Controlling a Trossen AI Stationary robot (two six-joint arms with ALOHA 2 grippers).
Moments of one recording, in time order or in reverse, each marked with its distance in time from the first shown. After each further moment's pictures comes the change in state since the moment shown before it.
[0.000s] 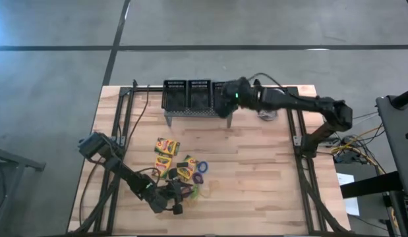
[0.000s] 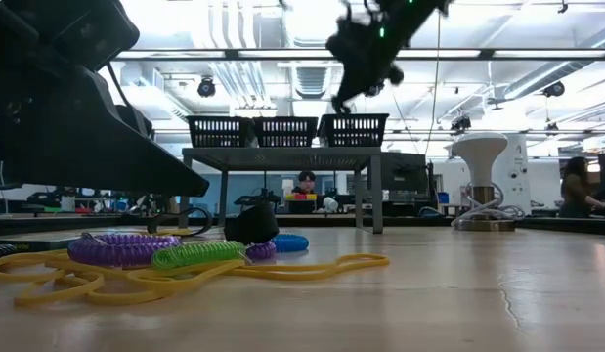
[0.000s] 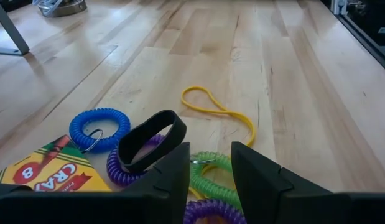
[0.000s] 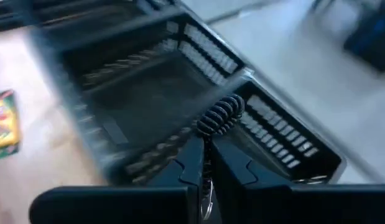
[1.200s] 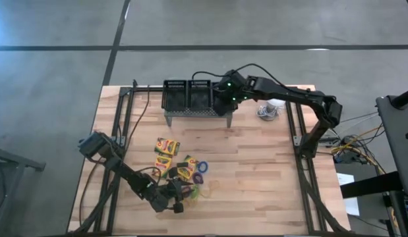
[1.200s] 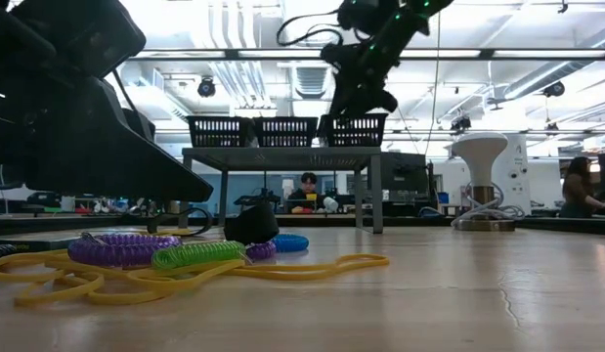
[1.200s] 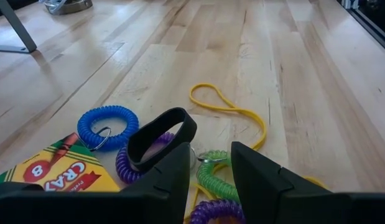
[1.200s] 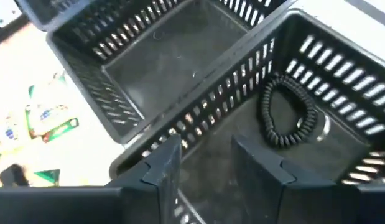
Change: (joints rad) left arm 0.014 0.000 0.000 -0.018 0.000 -0.001; right arm -0.108 0.130 0.175 -0.232 -0.338 0.149
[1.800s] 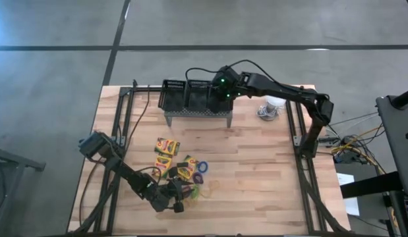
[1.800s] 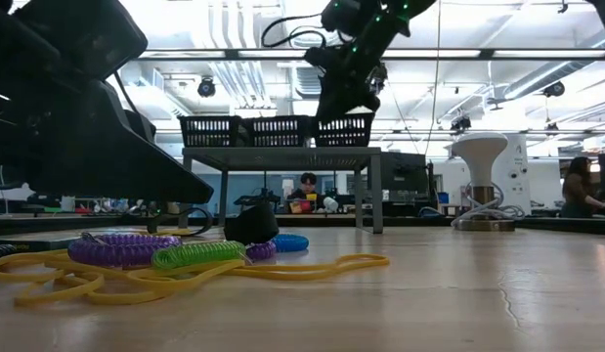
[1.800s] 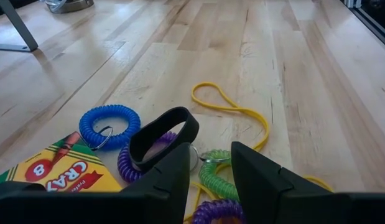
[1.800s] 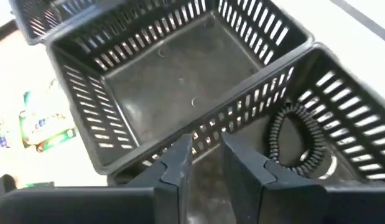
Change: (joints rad) left arm 0.003 0.000 0.000 -0.007 0.000 -0.005; right arm 0.002 0.092 0.158 -0.048 0.005 -0.057
